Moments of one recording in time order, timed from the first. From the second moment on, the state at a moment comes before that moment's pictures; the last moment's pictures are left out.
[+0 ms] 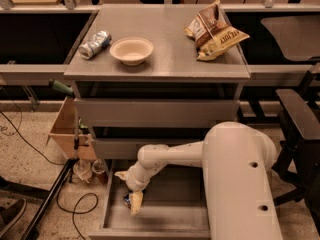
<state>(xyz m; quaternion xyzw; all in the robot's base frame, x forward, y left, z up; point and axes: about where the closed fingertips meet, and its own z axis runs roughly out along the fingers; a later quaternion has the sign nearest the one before) 0.525 0.151 0.352 -0.82 0.49 0.22 0.20</state>
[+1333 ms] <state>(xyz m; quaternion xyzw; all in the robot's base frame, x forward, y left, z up) 0.594 0.143 0.257 -0.82 0.50 0.14 0.24</state>
